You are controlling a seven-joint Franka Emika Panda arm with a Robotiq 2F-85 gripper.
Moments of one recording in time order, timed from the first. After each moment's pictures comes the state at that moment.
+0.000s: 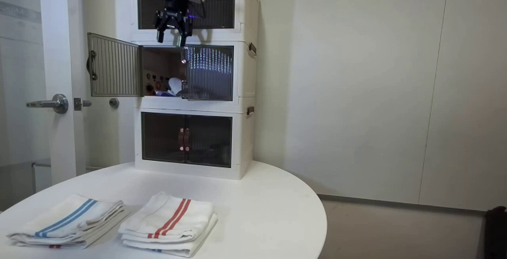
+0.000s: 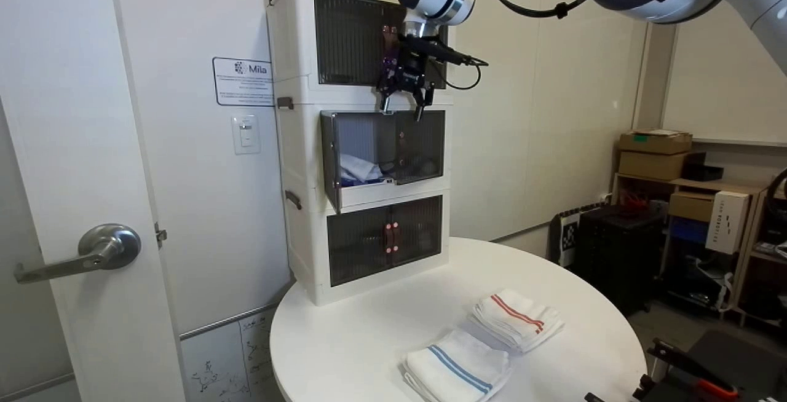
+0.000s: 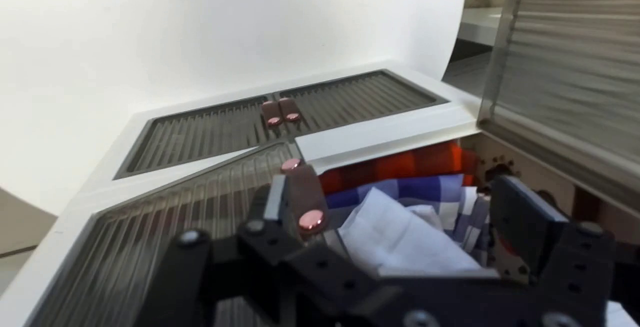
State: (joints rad) arm 0.01 0.58 -0.02 -1.01 0.20 1.70 0.16
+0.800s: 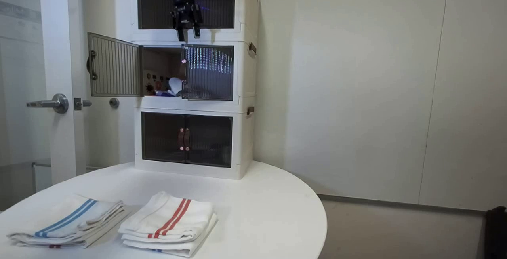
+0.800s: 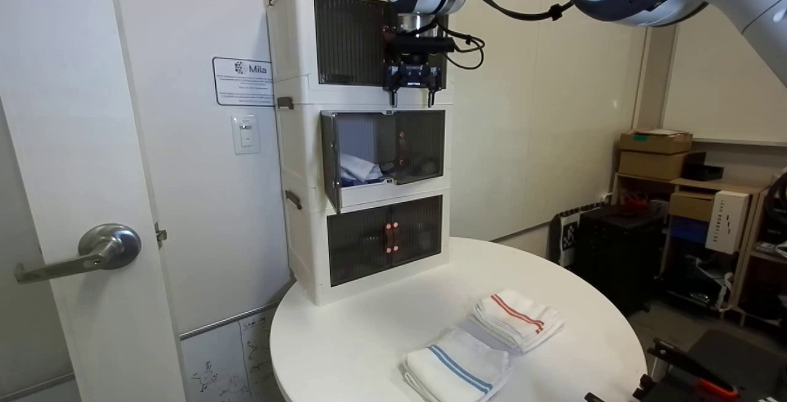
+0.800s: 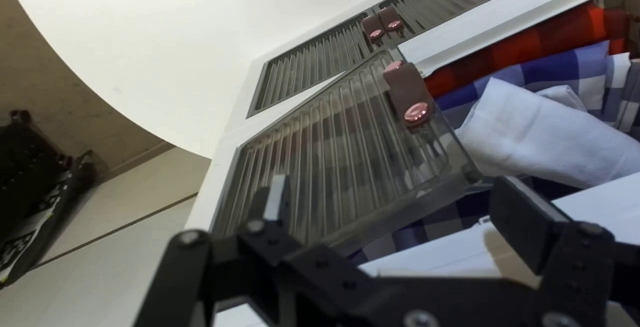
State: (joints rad) arm 0.10 0.61 -0.13 -0.92 -0.04 1.75 0.50
